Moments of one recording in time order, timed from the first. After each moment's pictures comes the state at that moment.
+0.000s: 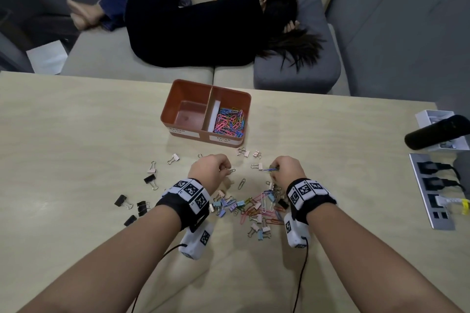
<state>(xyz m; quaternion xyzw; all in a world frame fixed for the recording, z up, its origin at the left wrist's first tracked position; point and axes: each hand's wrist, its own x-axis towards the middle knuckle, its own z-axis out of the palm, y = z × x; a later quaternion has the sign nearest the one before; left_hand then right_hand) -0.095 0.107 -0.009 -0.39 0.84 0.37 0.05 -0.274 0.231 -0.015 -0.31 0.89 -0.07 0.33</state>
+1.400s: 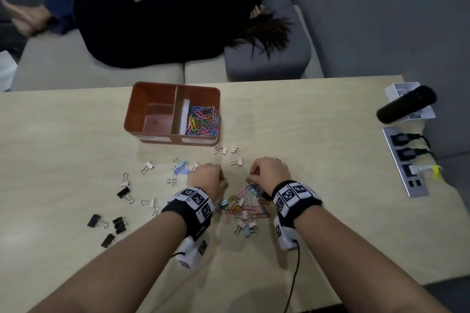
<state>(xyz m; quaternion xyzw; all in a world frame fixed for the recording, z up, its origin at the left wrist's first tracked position) -0.131 0.140 -0.029 -0.34 0.89 0.25 0.18 -0.263 0.255 -0.016 -0.36 0.89 -0.04 0.29</state>
